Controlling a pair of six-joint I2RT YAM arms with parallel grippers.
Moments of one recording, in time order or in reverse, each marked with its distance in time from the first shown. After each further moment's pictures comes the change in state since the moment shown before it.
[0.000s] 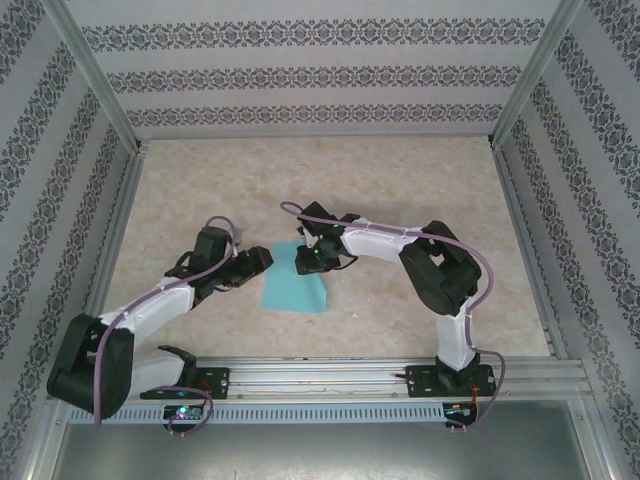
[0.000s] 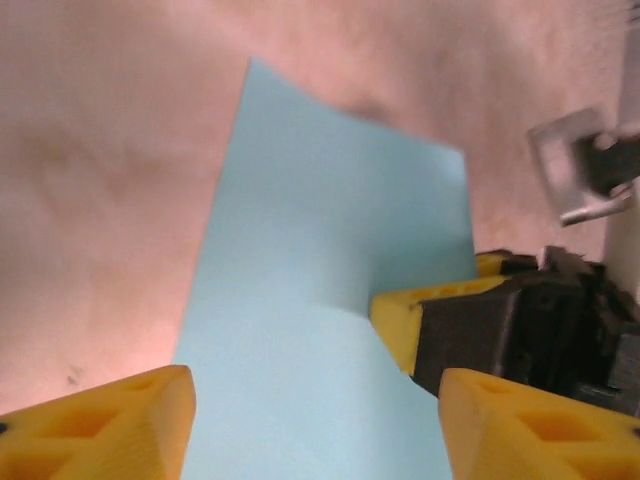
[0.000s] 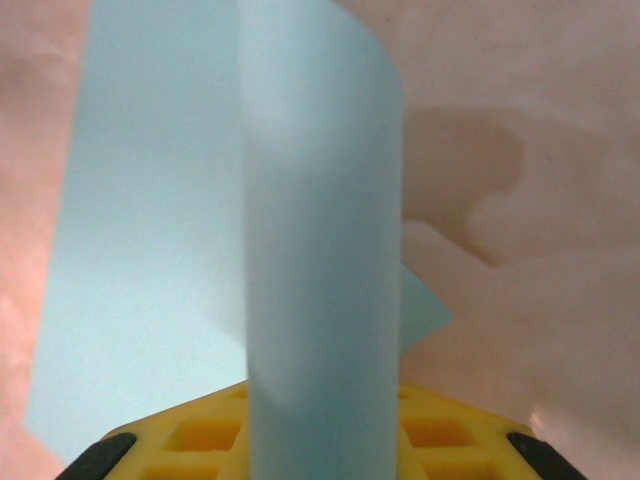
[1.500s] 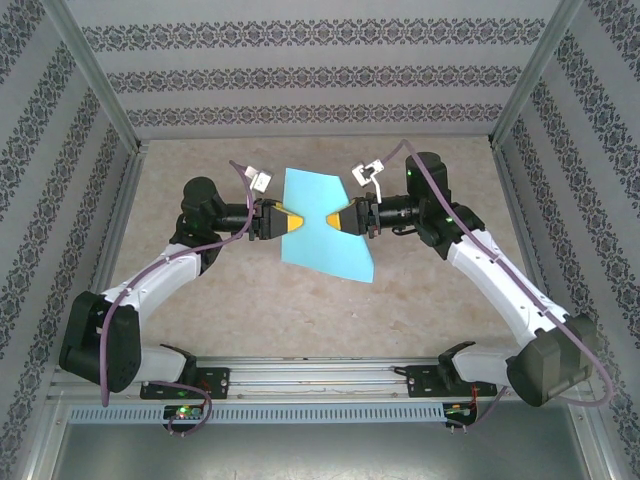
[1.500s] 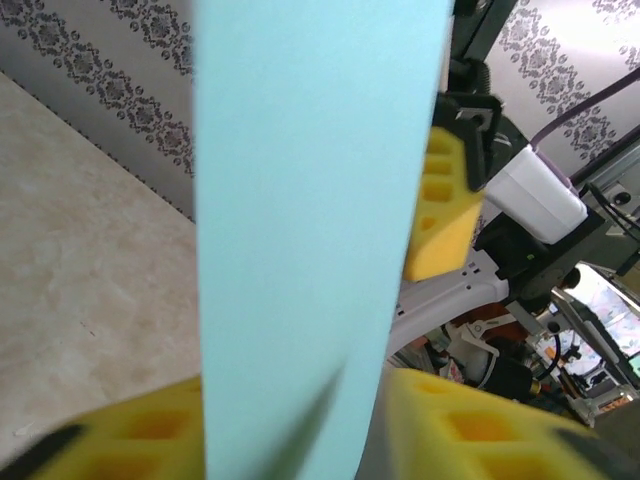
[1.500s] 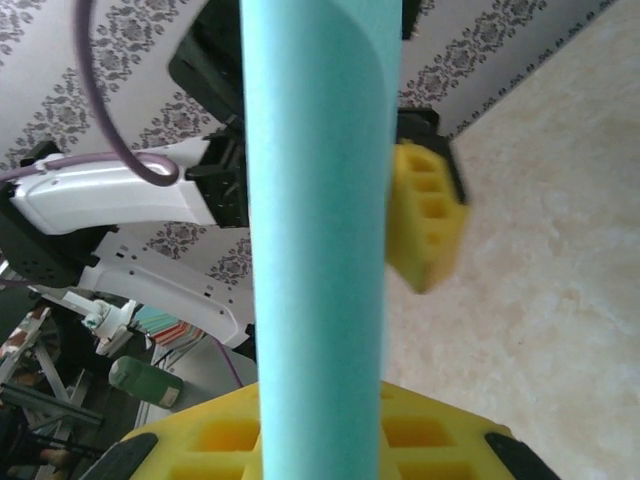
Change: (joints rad) left arm -0.026 0.162 0.322 0.695 0.845 -0.014; right arm -0.319 -0.697 -0.146 0.215 -0.795 -0.163
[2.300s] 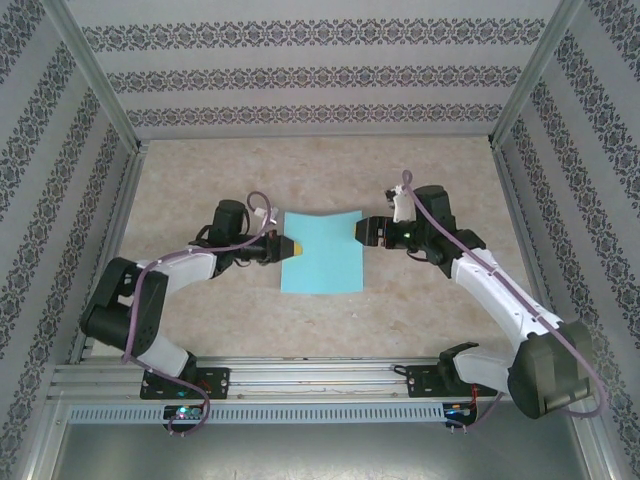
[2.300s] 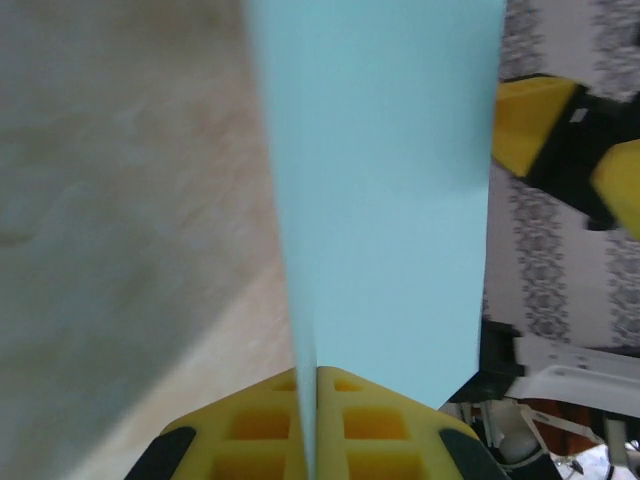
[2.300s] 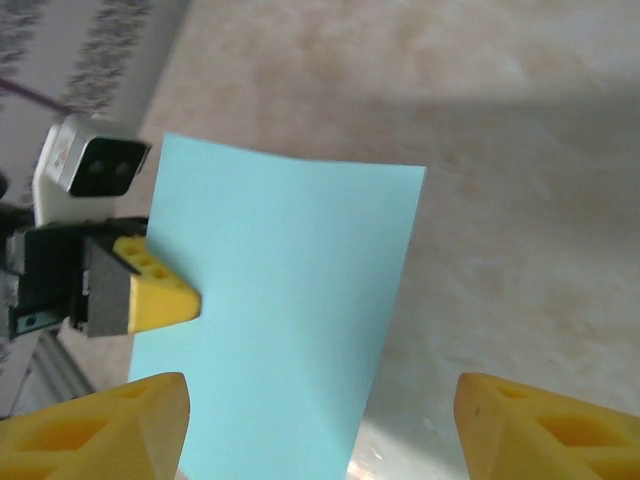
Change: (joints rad) left arm -0.011 0.224 -0.116 -0.441 -0.286 0.178; right arm -0.100 -0.062 -0.296 -0.055 0.568 0.074
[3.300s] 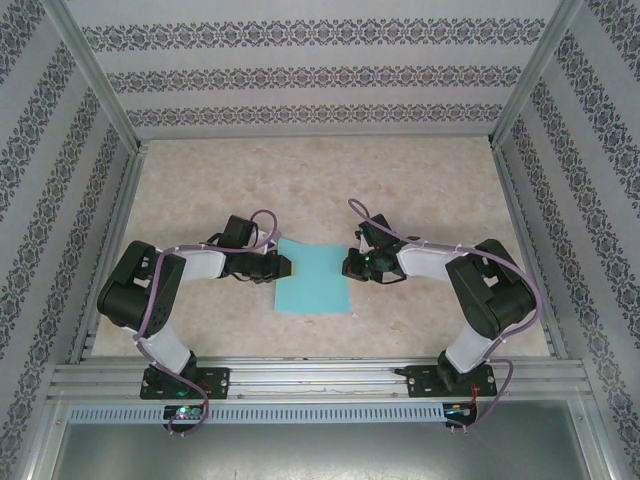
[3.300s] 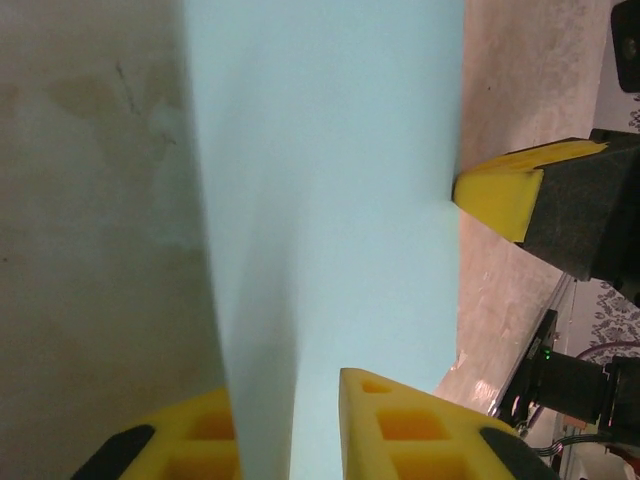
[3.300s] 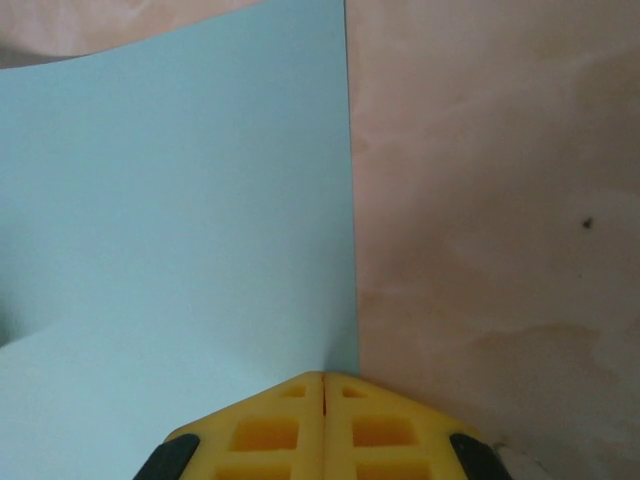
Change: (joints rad) left arm -0.014 0.113 -0.001 -0.209 -0.196 0.115; right arm 0.194 0.480 -0.050 0.155 0.160 0.275
